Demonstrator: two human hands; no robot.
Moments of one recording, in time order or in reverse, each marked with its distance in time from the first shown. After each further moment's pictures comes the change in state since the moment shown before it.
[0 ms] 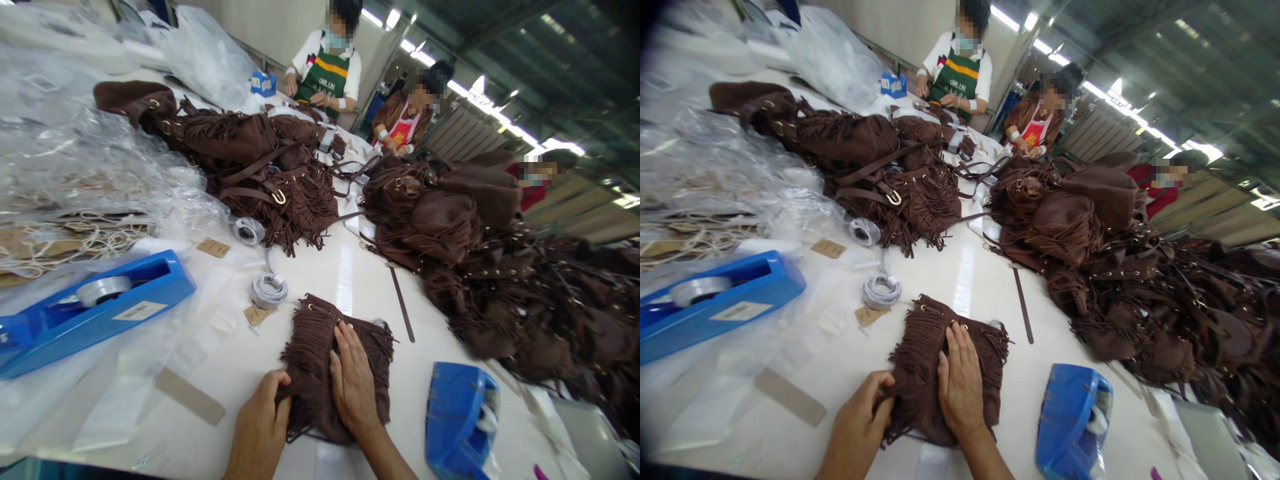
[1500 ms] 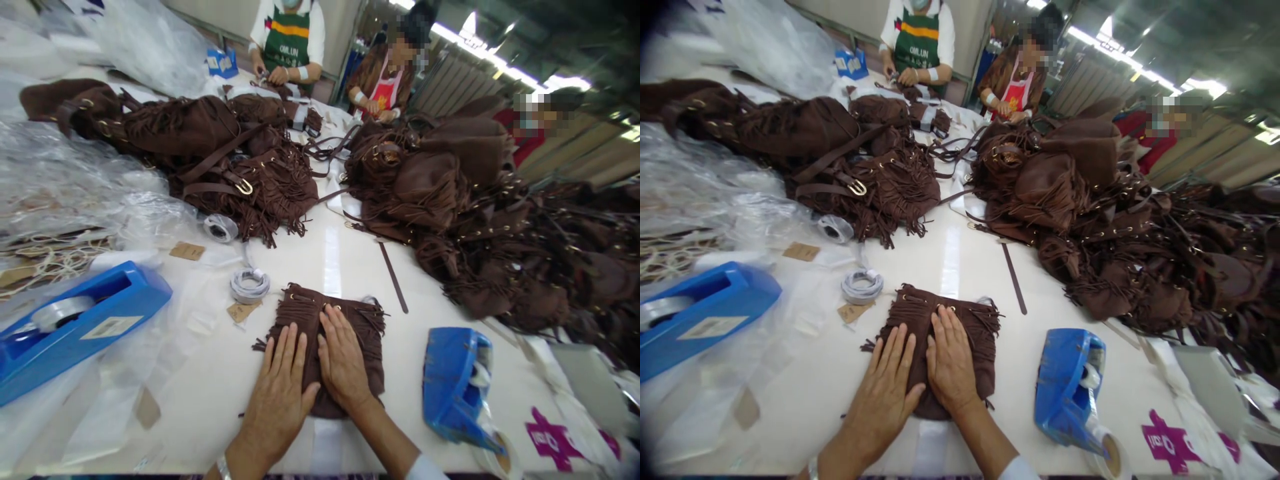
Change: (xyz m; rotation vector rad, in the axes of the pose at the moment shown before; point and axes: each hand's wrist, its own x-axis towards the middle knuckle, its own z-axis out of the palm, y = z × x) left_hand 0.017 0.019 0.029 0.811 -0.079 0.572; right_hand -0.001 0.001 -0.001 -0.022 -0.015 -0.013
